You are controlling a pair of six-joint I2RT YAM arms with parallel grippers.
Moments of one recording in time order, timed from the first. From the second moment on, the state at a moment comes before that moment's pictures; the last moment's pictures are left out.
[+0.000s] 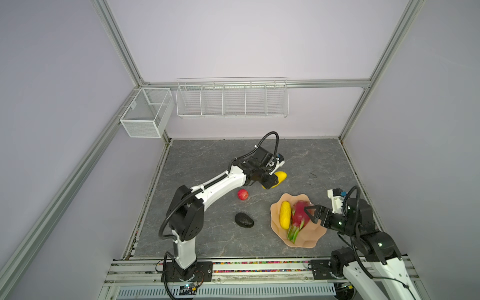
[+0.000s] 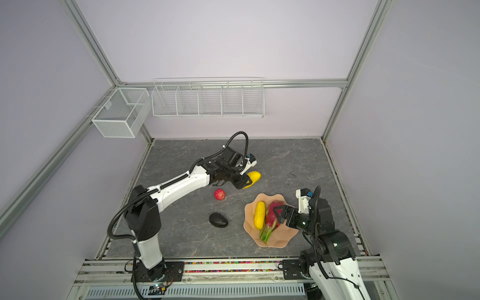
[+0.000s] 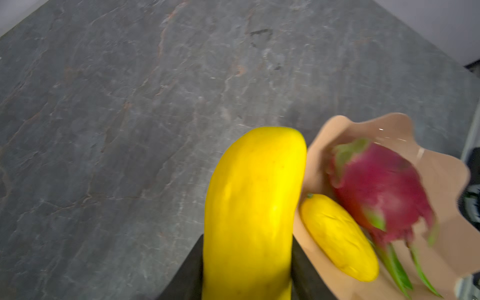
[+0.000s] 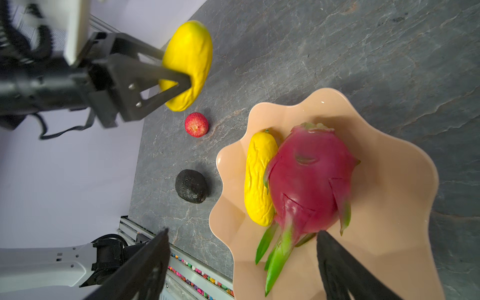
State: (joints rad) left arm -0.88 1.82 1.55 -0.61 0.22 0.09; right arm 0.24 0.44 0.61 -0.85 -0.40 0.61
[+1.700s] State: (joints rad) left arm -1.16 1.57 1.31 -0.51 0.01 0.10; right arm 0.24 0.28 0.53 -0.99 -0.44 0.63
